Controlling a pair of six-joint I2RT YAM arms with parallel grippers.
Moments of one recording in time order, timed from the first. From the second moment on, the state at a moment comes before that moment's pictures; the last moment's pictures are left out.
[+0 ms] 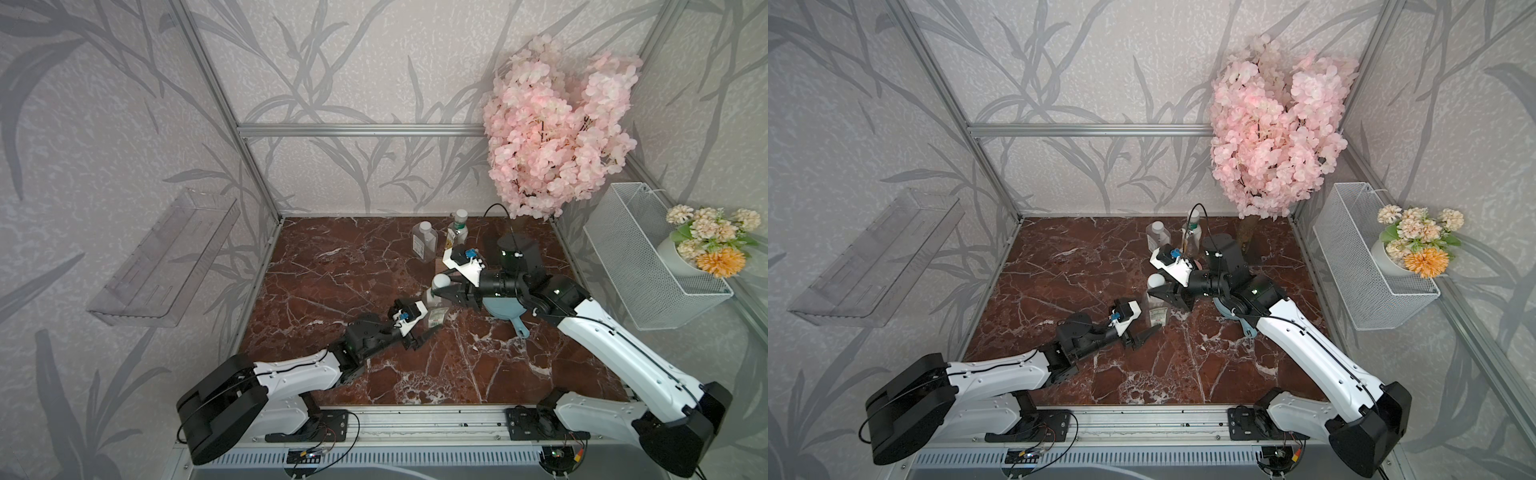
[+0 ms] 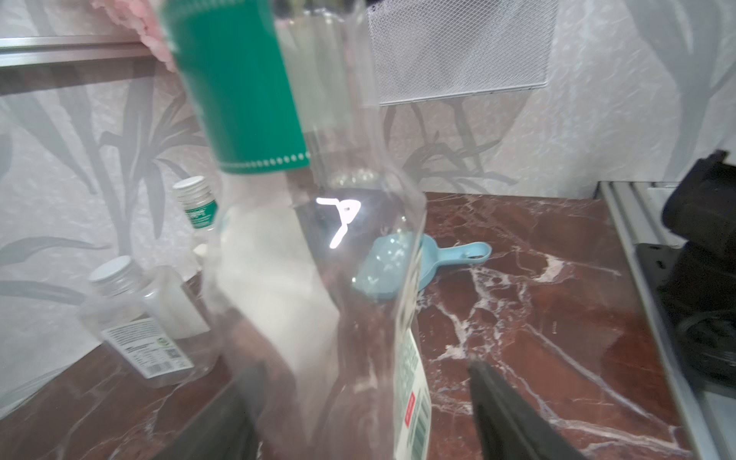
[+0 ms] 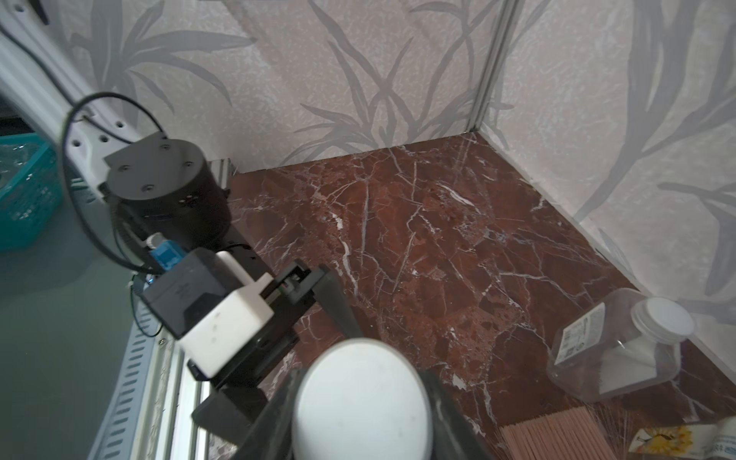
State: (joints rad) left arm -0.87 1.20 0.36 0.78 0.11 0.20; right arm 0.60 1.18 1.14 -0.44 -0.59 -0.27
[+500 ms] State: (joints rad) left arm -0.85 0.91 0.24 0.65 -0.24 0.14; right arm 0.65 1.58 1.05 0.11 -0.39 -0.16
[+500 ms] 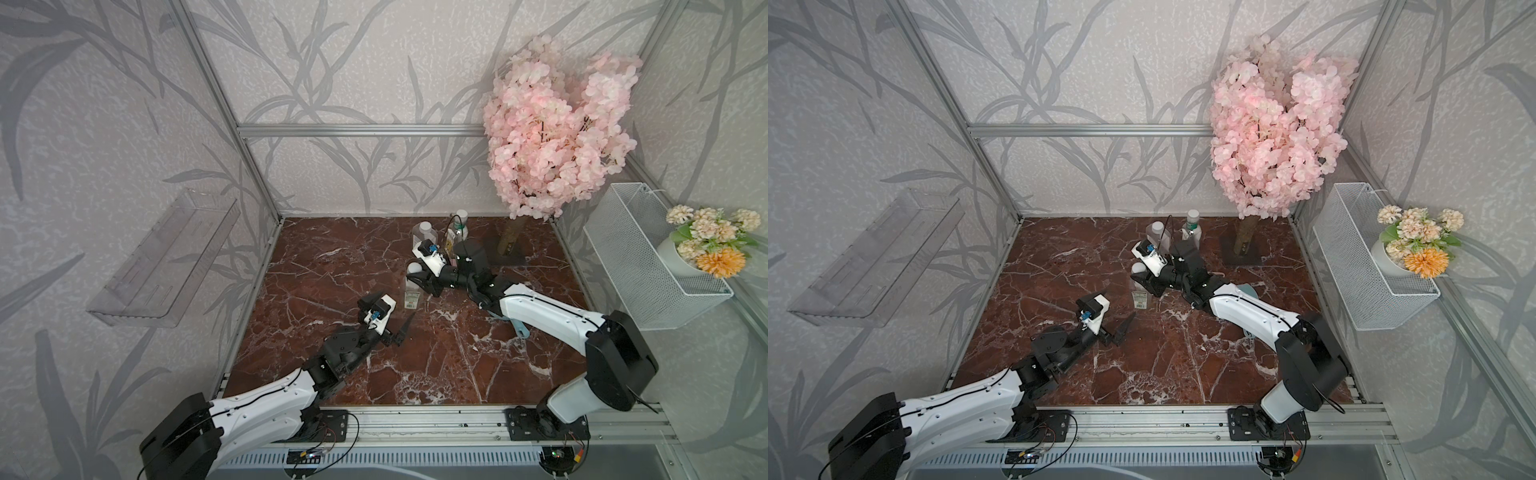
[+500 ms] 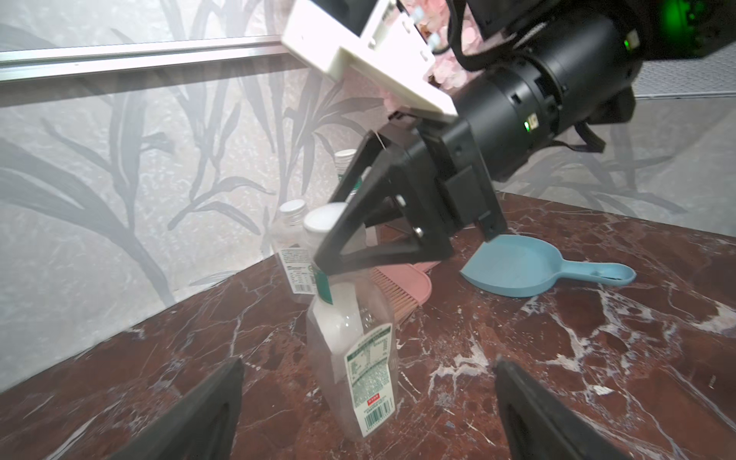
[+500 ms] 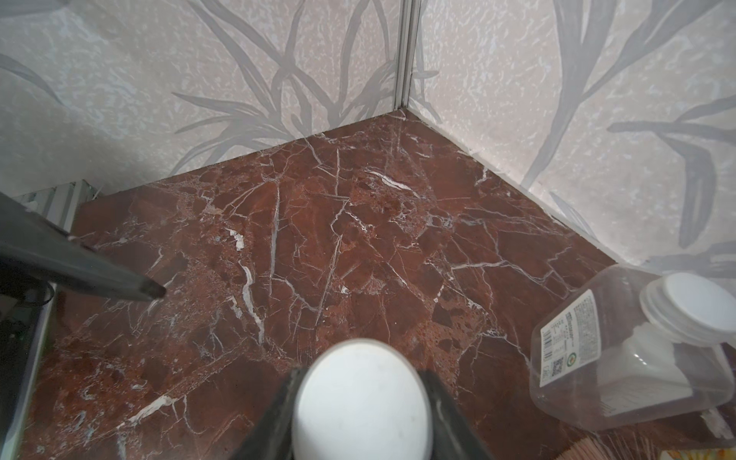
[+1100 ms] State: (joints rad) left arm -0.76 0.94 0.26 0.60 -0.38 0.04; right arm 0.63 1.57 1.07 0.02 -0.34 -0.21
